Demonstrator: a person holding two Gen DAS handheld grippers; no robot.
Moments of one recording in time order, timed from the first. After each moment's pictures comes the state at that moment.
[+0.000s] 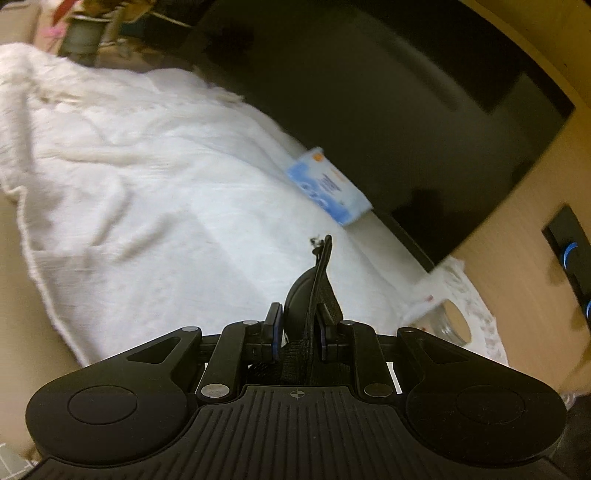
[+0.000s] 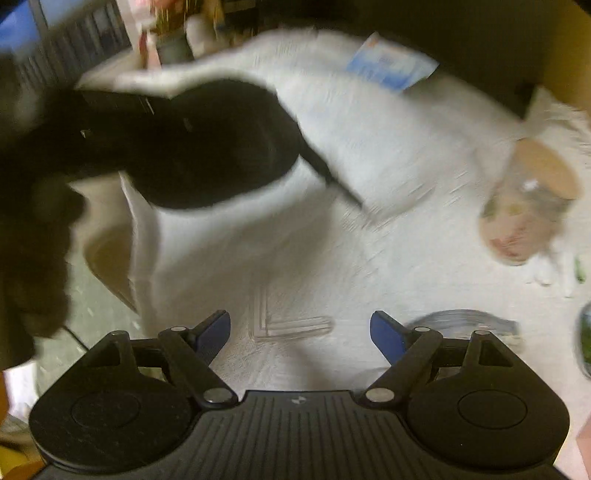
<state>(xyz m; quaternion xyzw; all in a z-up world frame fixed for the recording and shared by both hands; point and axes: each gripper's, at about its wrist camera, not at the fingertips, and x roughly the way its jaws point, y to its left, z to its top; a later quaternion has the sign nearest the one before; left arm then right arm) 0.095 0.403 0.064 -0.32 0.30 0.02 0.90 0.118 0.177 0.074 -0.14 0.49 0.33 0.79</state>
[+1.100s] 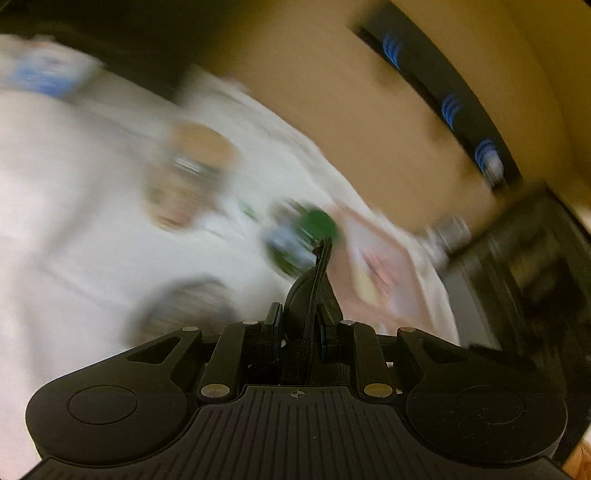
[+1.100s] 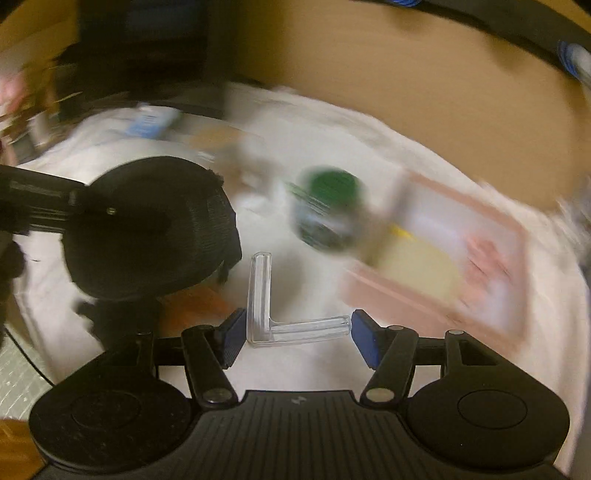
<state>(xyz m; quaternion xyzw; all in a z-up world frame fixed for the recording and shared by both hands) 0.120 0.172 0.083 -0.20 0.42 -0.31 0.83 0.037 -0.078 0.137 -0.05 0.43 0.07 0.90</state>
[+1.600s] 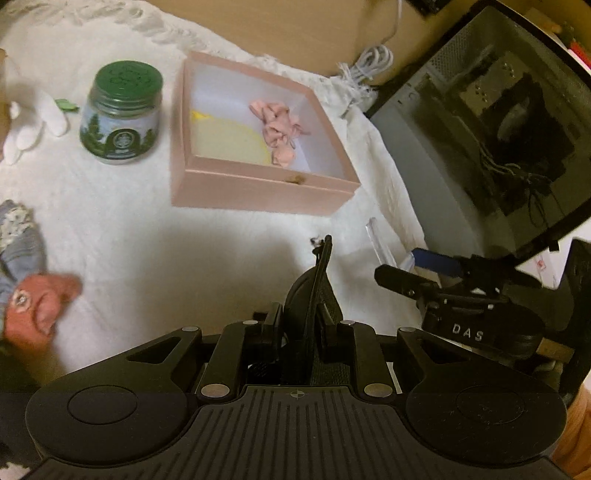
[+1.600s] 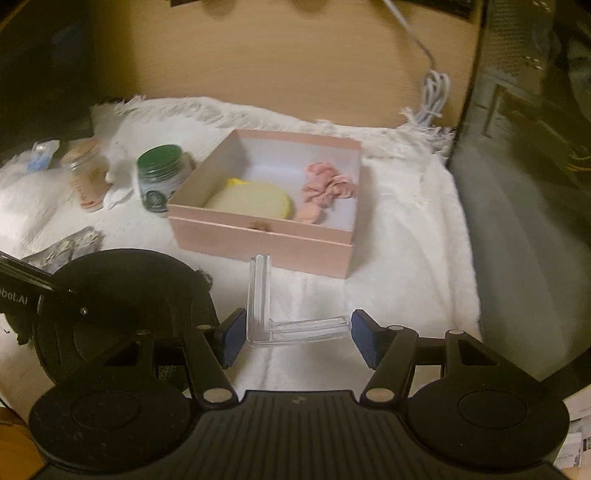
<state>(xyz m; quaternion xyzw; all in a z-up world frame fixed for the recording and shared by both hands) 0.088 0.031 0.051 -0.07 0.52 -0.42 0.74 -0.026 -0.194 0.116 0.02 0.42 -0.07 0.90</state>
